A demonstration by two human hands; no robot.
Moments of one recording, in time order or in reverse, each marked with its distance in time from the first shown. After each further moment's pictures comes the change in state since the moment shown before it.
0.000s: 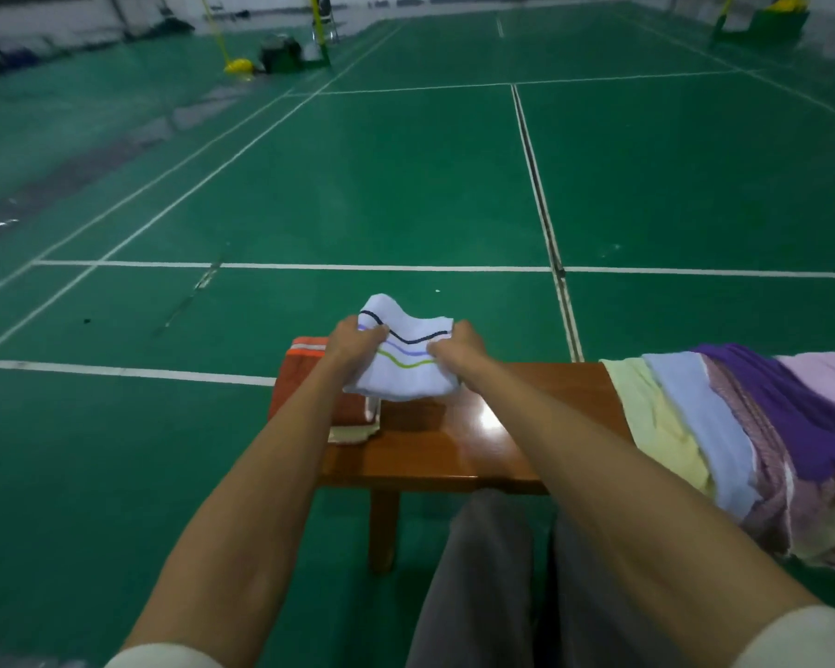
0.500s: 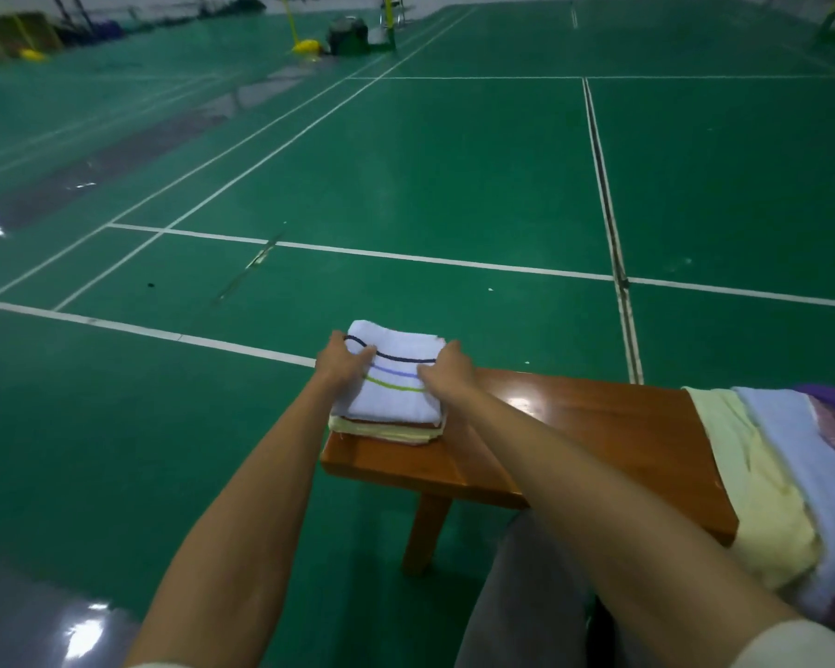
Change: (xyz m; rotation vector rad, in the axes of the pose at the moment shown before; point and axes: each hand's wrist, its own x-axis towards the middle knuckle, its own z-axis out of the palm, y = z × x) left_hand 0.016 -0.097 -0.085 0.111 0.090 -0.104; right_hand -0.001 -0.027 0.124 -0.292 -0.077 -0.118
